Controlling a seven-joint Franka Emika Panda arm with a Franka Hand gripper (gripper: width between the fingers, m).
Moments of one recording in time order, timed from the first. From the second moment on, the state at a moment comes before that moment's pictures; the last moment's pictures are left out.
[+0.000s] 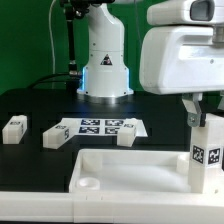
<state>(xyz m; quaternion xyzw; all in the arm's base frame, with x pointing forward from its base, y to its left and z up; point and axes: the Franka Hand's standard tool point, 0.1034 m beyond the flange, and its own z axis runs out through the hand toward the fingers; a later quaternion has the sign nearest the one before) 0.661 0.096 0.121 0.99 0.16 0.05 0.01</state>
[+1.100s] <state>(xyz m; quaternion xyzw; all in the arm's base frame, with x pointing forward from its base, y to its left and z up) 0.659 0.072 0.121 0.96 -0.27 0.03 -0.01</state>
